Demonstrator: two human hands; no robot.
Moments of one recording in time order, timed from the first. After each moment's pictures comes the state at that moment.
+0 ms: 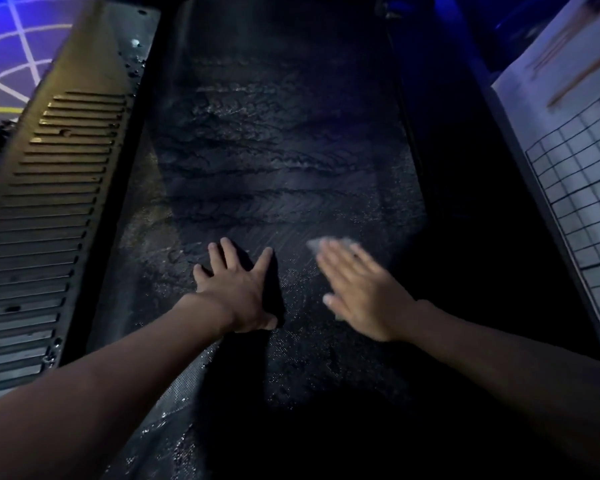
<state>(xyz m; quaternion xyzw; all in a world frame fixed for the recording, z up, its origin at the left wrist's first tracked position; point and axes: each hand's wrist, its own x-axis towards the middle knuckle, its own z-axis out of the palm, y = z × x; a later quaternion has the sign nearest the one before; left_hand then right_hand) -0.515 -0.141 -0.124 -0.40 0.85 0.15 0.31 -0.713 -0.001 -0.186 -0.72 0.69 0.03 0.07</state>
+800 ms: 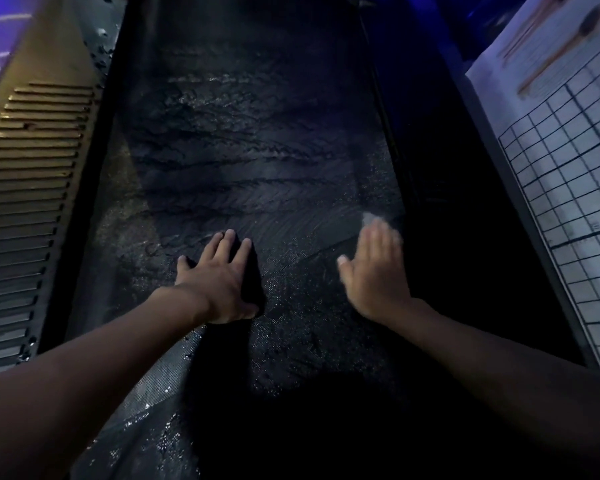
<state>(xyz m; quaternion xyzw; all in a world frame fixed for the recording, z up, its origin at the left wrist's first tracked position) -0.508 -0.143 -0.130 -0.36 0.88 0.15 0.29 -0.724 0.018 -0.191 -0.48 0.87 -0.06 0.09</state>
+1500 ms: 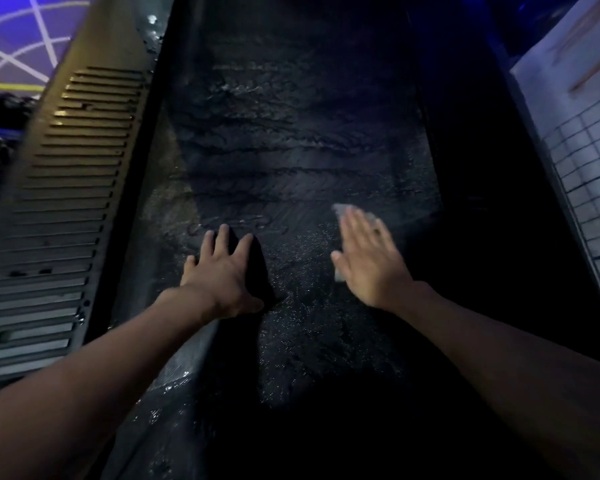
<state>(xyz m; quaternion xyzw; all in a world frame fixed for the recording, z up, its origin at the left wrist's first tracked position) -0.466 -0.142 -0.126 -0.45 0.84 0.20 0.24 -0.691 -0.015 -0.183 -0.61 0.78 0.01 0.10</state>
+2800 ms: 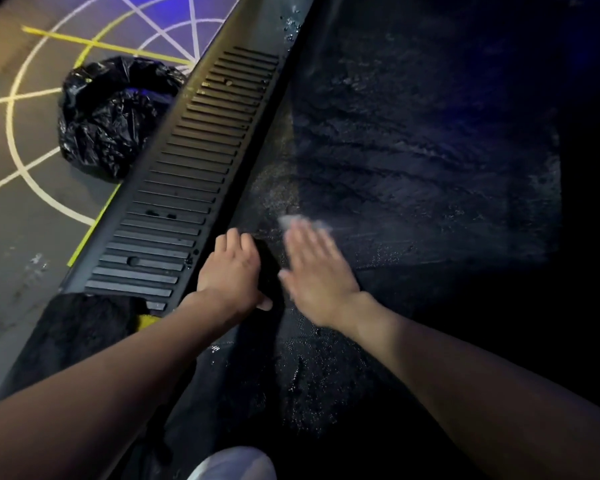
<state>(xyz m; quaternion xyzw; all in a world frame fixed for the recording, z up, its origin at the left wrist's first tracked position) -0.373 -0.134 -0.116 -0.55 0.80 0.11 0.19 -0.521 -0.093 -0.173 -0.77 0.63 0.01 0.12</state>
